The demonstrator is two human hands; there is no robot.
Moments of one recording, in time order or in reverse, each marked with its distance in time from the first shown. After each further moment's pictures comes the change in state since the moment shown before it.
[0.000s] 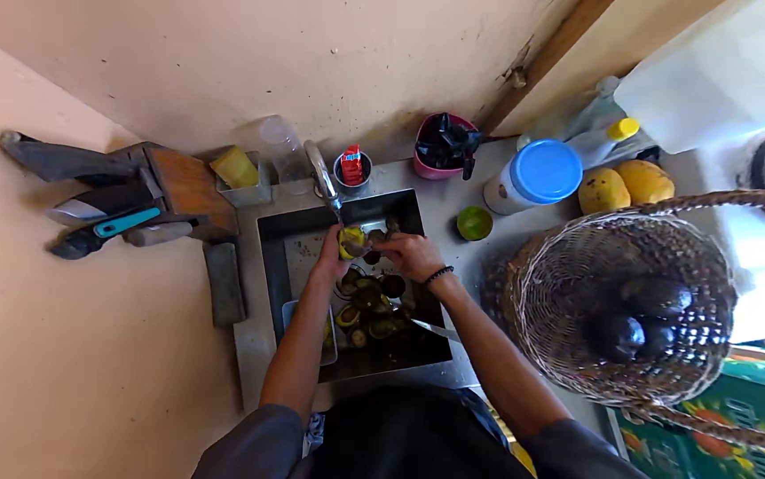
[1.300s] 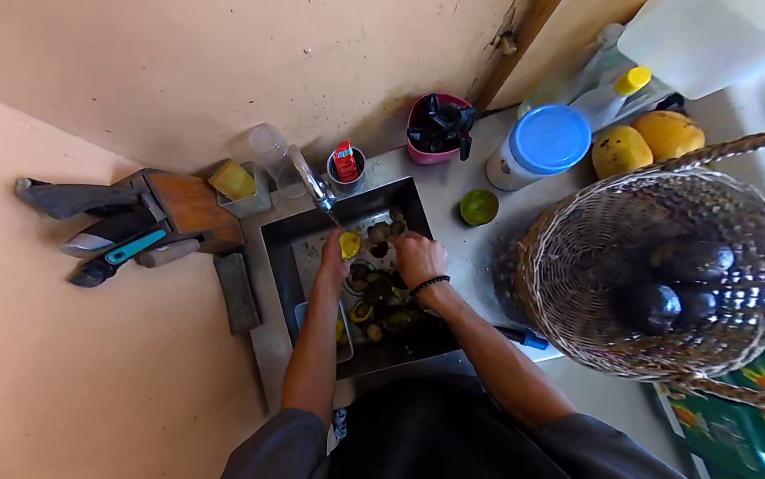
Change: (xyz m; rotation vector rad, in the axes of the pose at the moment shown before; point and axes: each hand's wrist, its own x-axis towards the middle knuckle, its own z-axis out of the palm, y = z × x) left_hand 0.011 -0.010 -0.008 0.064 0.197 0.036; right_hand -0.018 -0.055 -0.002 -0.071 0.032 0.484
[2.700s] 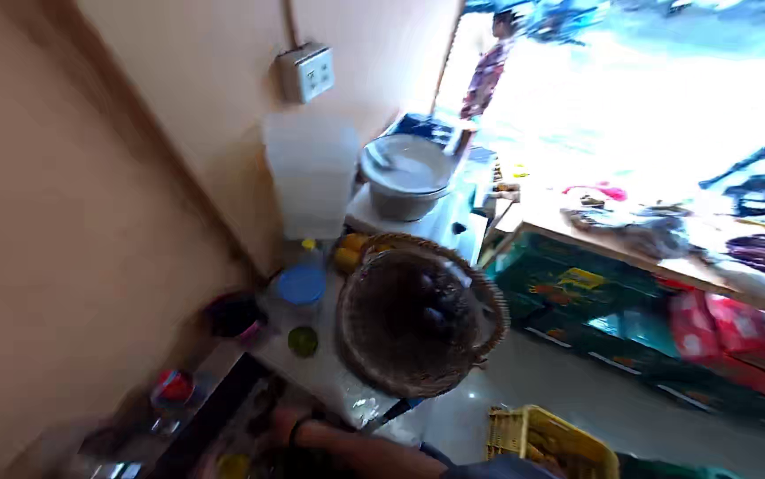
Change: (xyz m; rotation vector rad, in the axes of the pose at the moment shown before) left_hand -0.023 0.011 -0.008 0.921 -0.134 0.350; right_hand 0.019 0.040 0.024 0.511 -0.358 0.163
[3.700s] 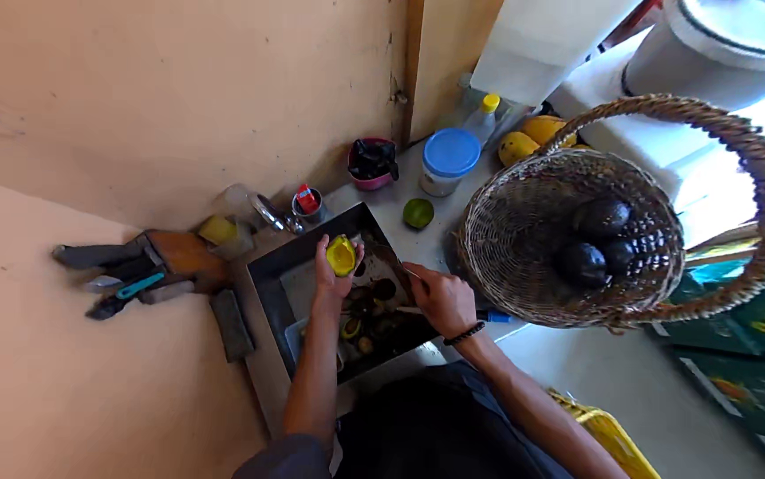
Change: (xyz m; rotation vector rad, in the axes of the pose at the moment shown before) left_hand -0.076 0.075 0.049 -1.112 -0.093 -0.046; right_hand -0.167 0.039 -0.022 -0.238 0.650 -0.257
